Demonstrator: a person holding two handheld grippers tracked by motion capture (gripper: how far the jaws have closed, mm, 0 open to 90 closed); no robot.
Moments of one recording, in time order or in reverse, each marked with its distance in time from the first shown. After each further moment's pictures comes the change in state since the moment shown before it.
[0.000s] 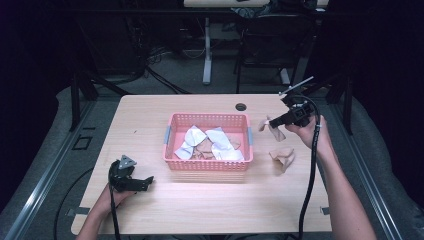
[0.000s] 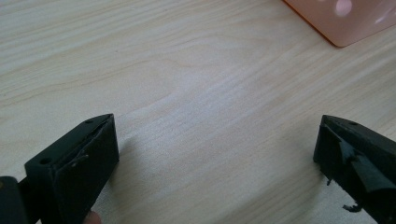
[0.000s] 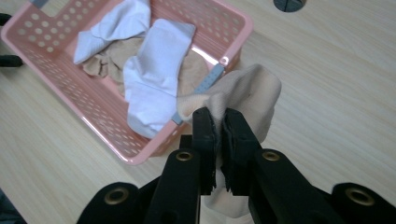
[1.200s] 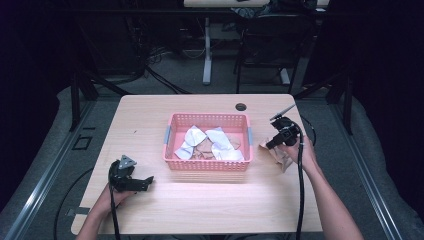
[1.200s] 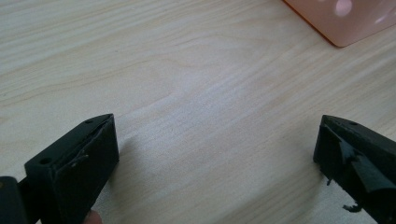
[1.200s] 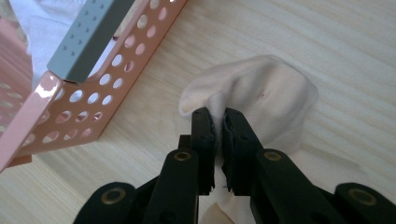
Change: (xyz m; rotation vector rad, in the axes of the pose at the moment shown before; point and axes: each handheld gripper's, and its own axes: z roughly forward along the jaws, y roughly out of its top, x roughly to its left) left arm 0.000 0.000 0.000 0.000 0.002 0.000; right arm -0.031 -0.043 0.106 0.176 -0.011 0.094
